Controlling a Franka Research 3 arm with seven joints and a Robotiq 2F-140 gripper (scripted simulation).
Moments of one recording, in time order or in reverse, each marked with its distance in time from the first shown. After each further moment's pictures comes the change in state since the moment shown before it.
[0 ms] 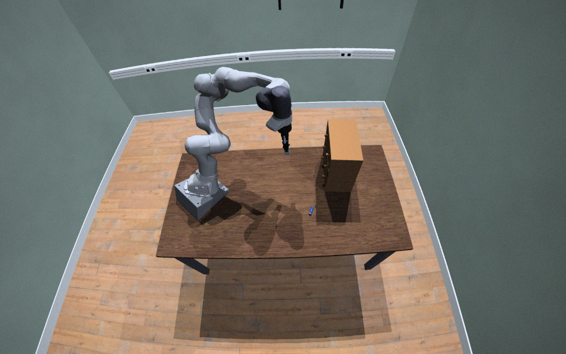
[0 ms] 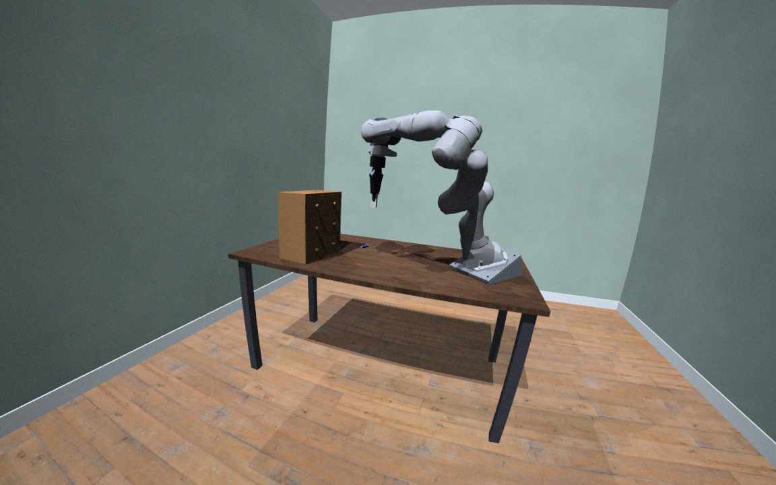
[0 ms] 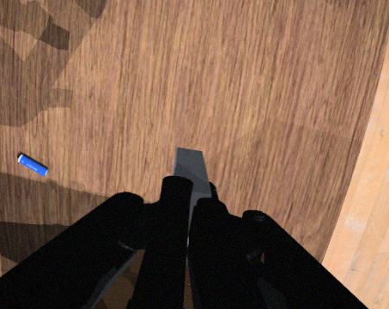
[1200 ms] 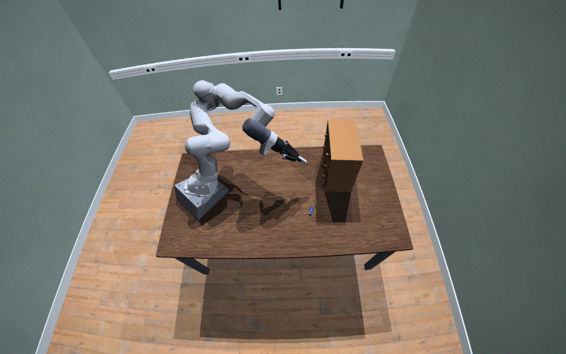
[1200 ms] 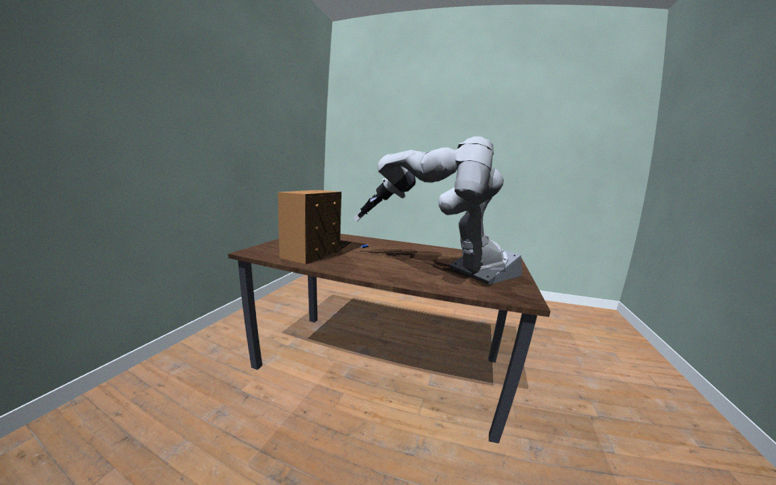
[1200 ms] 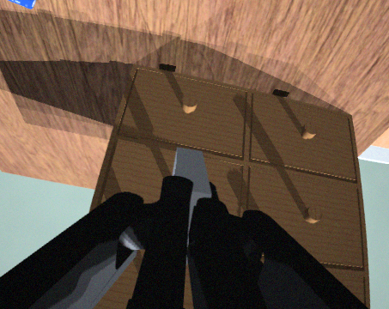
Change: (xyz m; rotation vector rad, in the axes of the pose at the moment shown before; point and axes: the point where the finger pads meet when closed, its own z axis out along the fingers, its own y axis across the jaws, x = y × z) arm -0.077 -0.002 0.088 0.024 -0.742 0.012
